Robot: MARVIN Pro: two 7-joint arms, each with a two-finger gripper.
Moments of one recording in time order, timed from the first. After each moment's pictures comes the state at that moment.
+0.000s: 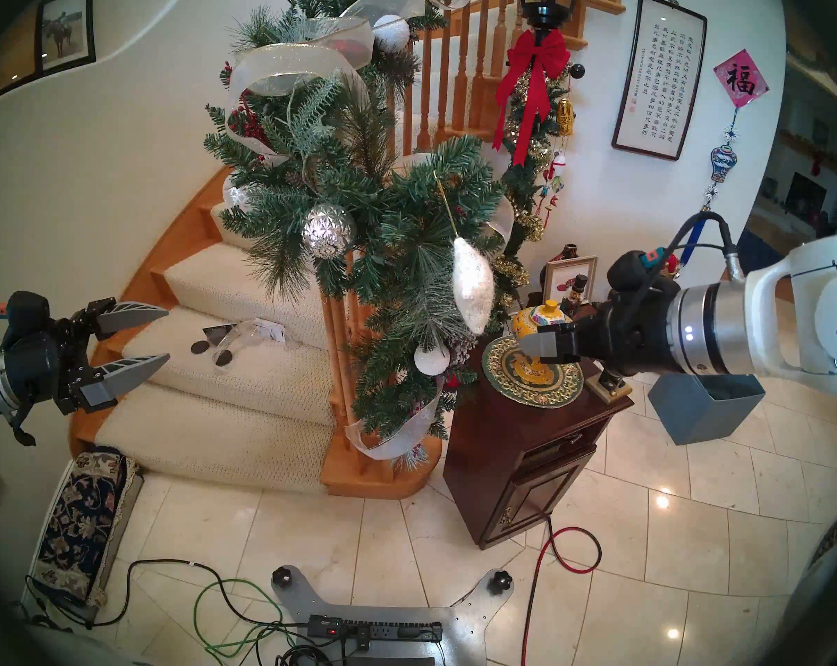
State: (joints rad) left arm 2.02 -0.94 -2.43 -2.06 -0.75 0.46 -1.37; right arm 2.32 -0.53 -2.39 -2.45 2.09 0.42 -0.03
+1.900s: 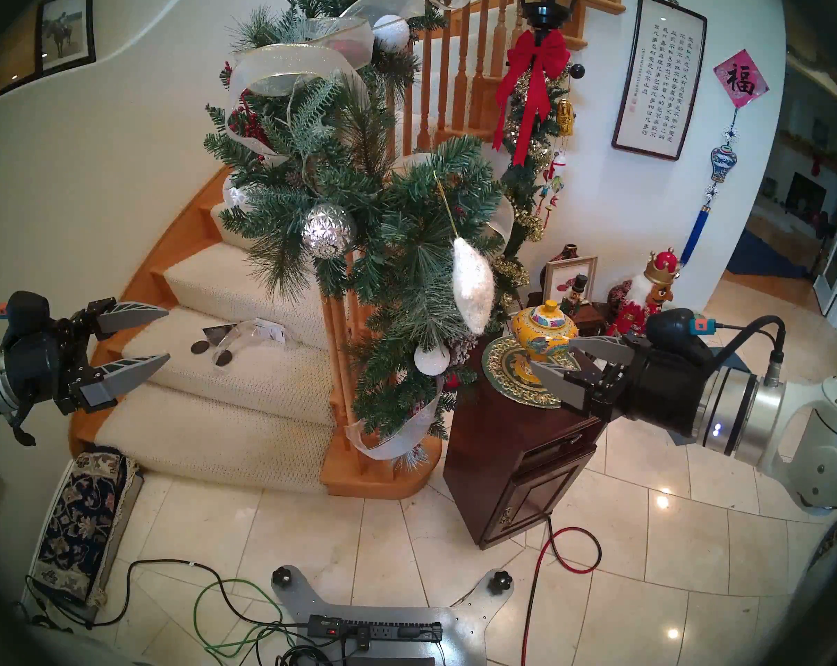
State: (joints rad) left arm 2.02 -0.94 -2.43 -2.06 -0.75 0.46 -1.37; right arm 2.31 -0.63 -2.88 -2.44 1.54 -0.30 0.30
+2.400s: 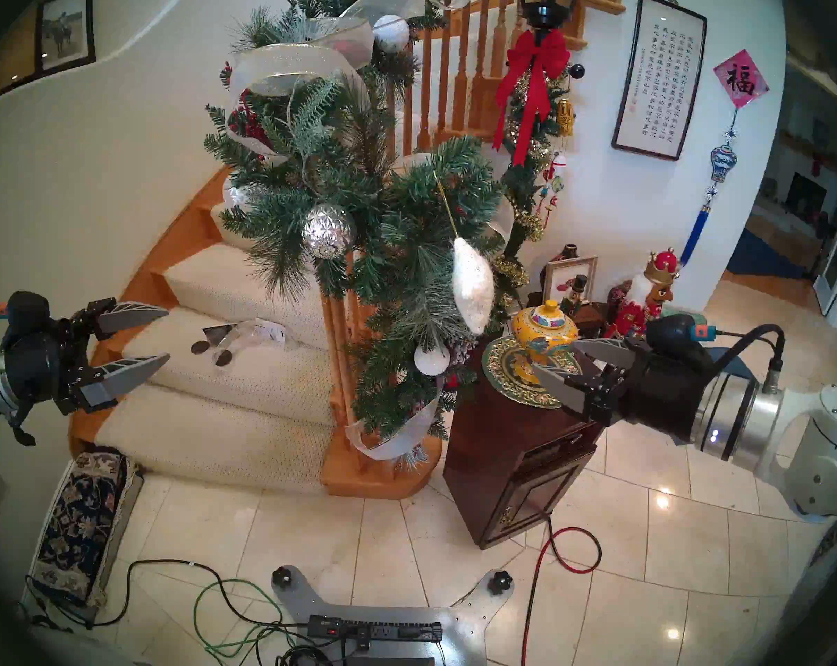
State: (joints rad) left arm 2.02 -0.94 -2.43 -2.06 -0.75 0.46 -1.37; right arm 2.27 -0.62 -2.88 -2.44 1.52 -0.35 0.27
